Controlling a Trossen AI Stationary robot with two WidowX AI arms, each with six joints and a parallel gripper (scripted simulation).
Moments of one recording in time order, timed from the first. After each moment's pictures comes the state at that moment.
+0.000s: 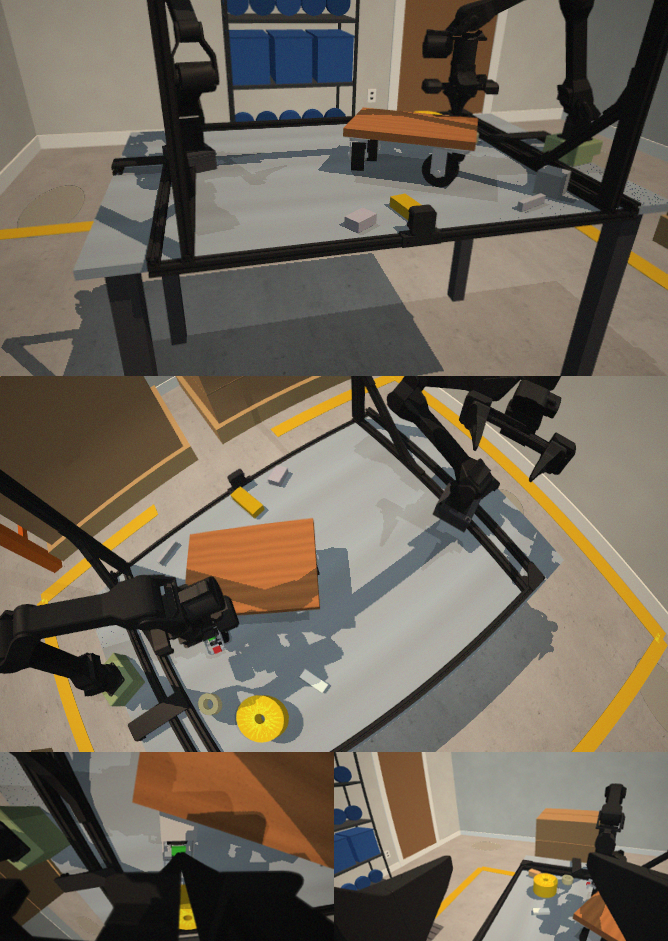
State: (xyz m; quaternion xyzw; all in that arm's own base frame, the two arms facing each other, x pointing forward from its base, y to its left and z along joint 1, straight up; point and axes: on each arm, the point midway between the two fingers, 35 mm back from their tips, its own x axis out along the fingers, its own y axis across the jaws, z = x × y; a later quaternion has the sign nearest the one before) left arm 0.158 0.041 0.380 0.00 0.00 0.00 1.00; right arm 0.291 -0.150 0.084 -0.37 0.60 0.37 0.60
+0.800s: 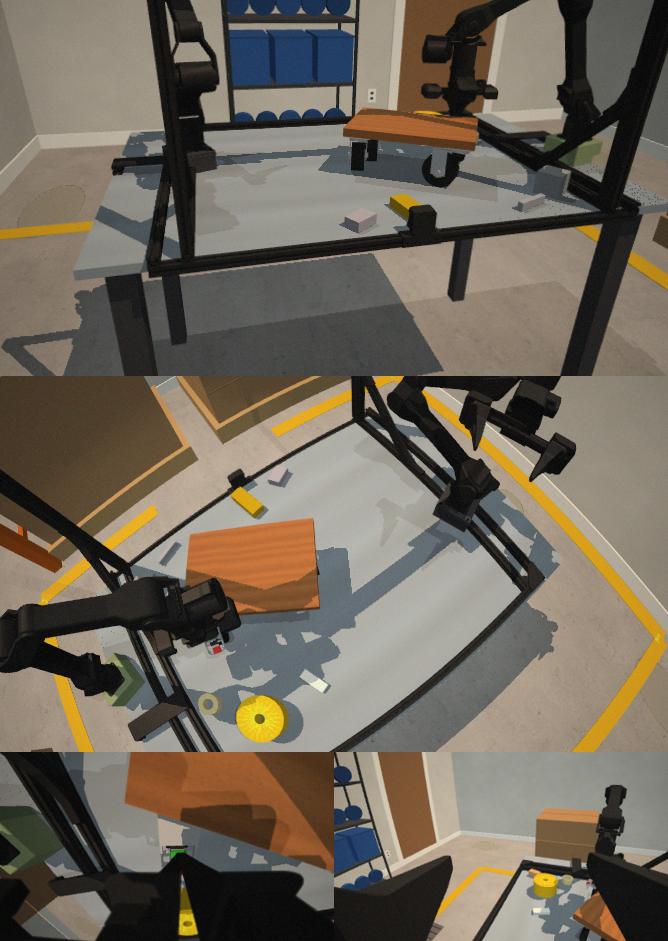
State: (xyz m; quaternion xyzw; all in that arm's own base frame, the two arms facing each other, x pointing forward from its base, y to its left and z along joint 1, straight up) left arm 0.158 0.041 0.381 0.00 0.00 0.00 1.00; right arm 0.293 -0.149 0.072 -0.38 0.60 0.37 0.60
